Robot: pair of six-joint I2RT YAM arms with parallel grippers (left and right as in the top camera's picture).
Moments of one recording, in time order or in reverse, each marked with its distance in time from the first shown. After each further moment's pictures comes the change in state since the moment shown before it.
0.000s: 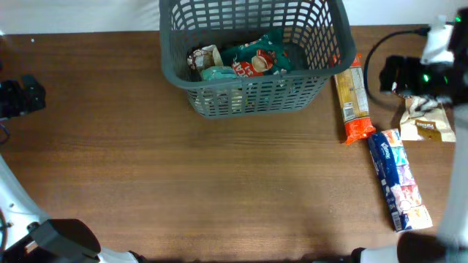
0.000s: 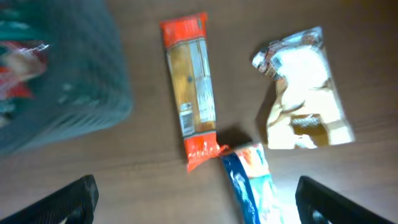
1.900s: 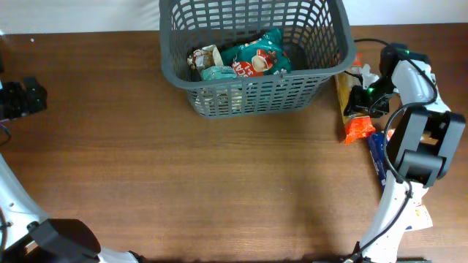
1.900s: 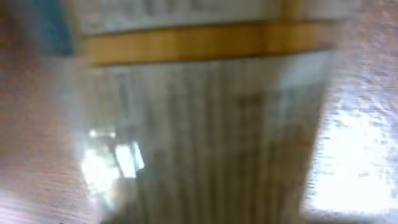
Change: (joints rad) left arm 0.000 0.000 -0.005 0.001 0.000 0.000; right arm -0.039 0.690 -0.036 0.146 -0.200 -0.128
